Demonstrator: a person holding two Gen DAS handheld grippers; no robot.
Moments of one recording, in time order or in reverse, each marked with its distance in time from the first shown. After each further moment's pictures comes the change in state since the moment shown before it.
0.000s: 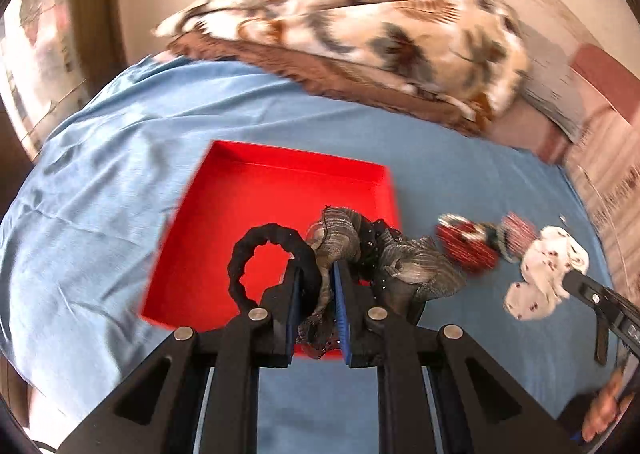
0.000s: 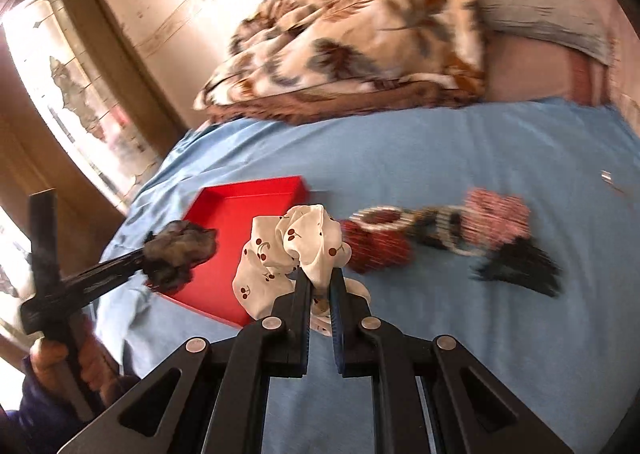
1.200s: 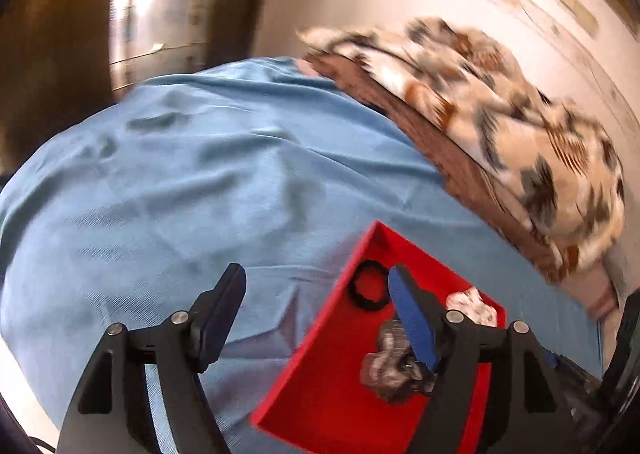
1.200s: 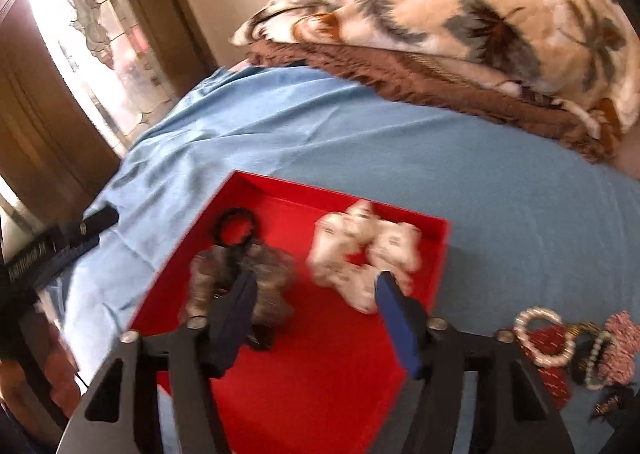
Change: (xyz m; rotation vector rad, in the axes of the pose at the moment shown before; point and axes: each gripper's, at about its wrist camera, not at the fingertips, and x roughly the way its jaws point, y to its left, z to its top) left arm 0.011 0.149 0.025 -0.453 -0.199 0.167; right arm 0.188 0.120 0.063 -0.219 0.155 0.022
